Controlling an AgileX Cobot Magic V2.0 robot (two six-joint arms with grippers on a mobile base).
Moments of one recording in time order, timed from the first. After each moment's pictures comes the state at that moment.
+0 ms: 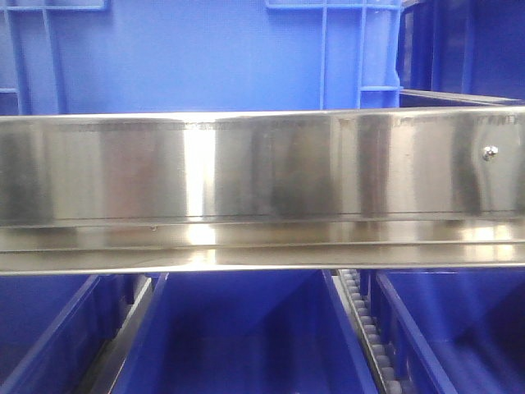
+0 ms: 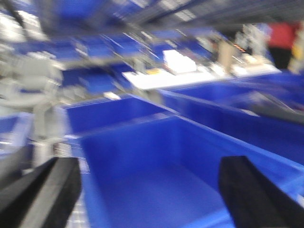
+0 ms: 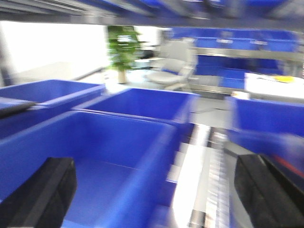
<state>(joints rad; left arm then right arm) -0.43 0.80 -1.20 0.03 0.50 0.05 0.21 0.79 -1.25 0.17 0.57 -0.13</state>
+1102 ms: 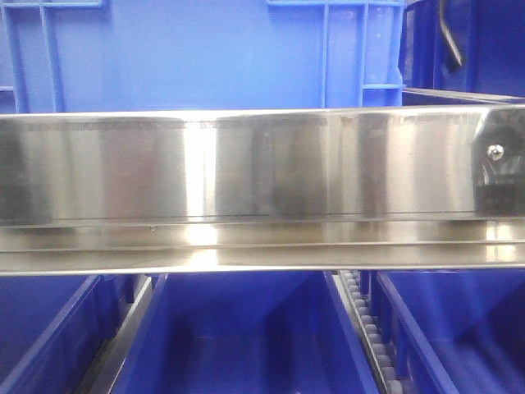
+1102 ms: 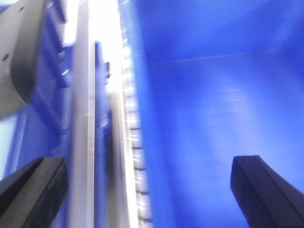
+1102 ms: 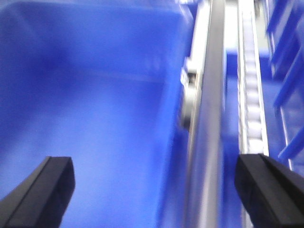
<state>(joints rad) -0.22 1.70 -2.07 0.17 1.22 -0.13 0.29 1.82 -2.25 -0.03 1.23 0.18</state>
